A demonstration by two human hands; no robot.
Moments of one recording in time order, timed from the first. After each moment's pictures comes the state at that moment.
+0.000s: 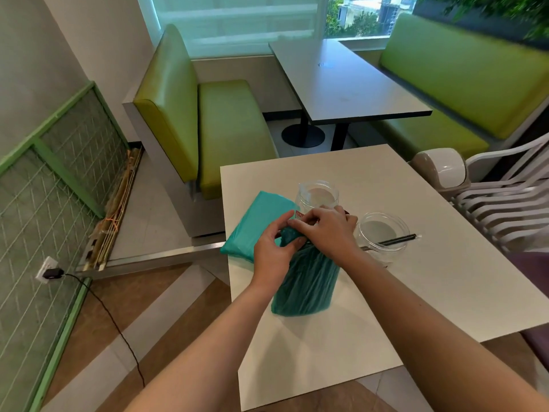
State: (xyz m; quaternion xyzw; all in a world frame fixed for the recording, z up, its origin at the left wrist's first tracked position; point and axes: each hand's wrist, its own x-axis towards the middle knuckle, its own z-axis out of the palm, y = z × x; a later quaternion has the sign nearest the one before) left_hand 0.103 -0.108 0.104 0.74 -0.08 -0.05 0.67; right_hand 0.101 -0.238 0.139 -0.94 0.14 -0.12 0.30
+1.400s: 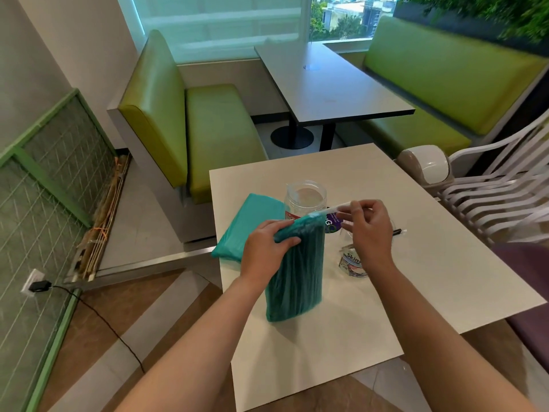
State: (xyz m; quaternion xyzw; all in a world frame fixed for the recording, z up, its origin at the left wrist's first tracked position) left_hand 0.119 -0.109 0.105 0.86 -0.19 0.01 0.47; right_hand 0.060 -0.287 0.139 -0.66 0.25 -0.31 0.63
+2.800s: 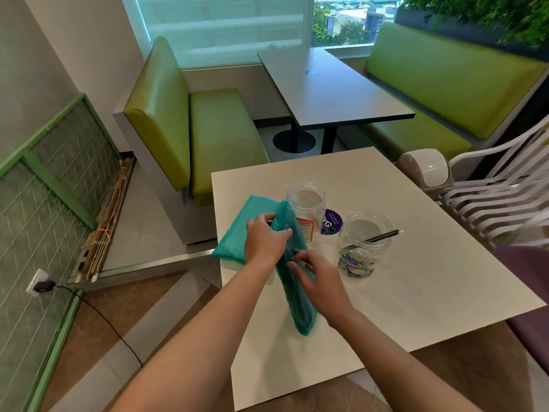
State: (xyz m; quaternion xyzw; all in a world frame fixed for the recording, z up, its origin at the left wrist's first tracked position) left_hand 0.122 -0.127 0.126 0.88 -0.01 -0.05 0.47; right_hand 0.020 -0.224 0.077 -0.85 0.12 -0.11 0.51
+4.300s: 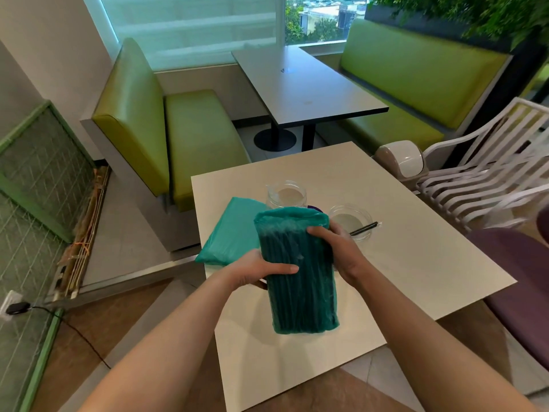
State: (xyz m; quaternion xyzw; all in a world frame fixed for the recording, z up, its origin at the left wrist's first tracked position) left_hand 0.118 -0.107 0.102 0.78 -0.16 -0.40 0.46; right_hand 0.040 -0.294 0.107 -0.62 0.19 -0.05 0.76
